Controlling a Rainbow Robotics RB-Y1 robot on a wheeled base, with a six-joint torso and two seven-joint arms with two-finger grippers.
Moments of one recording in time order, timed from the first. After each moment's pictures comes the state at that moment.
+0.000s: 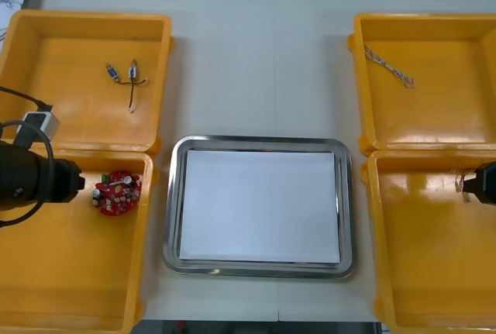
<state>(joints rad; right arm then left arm) 0.03 -0.75 -0.25 -1.99 -0.77 1.47 1.29 -0.01 0.83 0.03 -2.22 0.70 1.51 -1.12</state>
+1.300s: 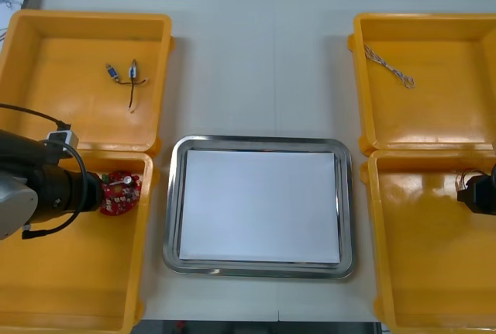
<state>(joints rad) 0.04 -0.82 -0.13 -1.83 -0.77 1.26 1.35 -0.03 0.83 -0.16 -2.13 0.57 1.40 -0.93</state>
